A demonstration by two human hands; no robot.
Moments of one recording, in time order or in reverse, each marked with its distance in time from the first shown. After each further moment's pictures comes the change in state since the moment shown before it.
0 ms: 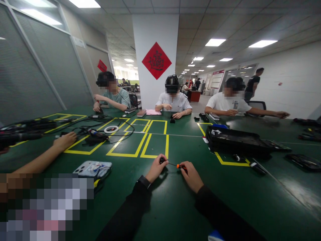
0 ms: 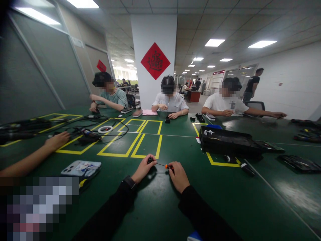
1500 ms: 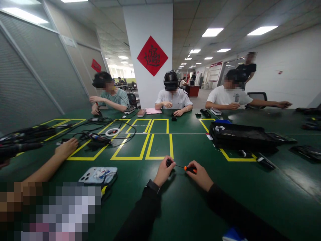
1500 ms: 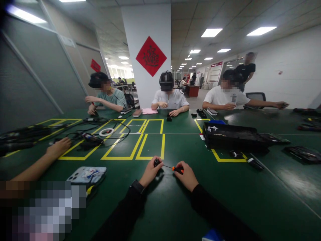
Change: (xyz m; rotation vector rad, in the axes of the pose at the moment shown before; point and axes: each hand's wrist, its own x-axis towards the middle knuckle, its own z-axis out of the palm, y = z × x) left_hand -0.001 -0.002 0.000 -0.010 -0.021 -0.001; right_hand 0.005 -0.001 -0.003 0.078 -0.077 0.235
